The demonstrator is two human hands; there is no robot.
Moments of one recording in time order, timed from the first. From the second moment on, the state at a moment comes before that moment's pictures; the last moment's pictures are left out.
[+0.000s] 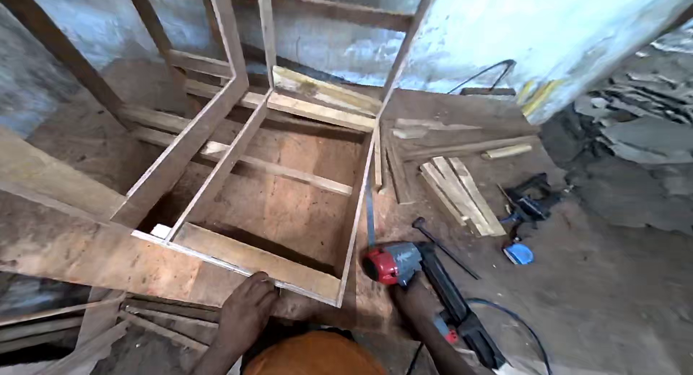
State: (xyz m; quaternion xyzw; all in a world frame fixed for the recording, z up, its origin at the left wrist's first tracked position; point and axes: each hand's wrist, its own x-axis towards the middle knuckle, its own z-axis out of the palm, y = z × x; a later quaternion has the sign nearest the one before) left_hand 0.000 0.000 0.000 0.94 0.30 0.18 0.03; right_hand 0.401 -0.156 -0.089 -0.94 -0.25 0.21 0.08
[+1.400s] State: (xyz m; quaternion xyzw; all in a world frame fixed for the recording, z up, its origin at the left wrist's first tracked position) left_hand 0.057 -0.024 0.037 0.97 0.17 0.04 0.15; right_hand 0.407 -0.159 -0.082 -0.94 -0.20 0.26 0.10
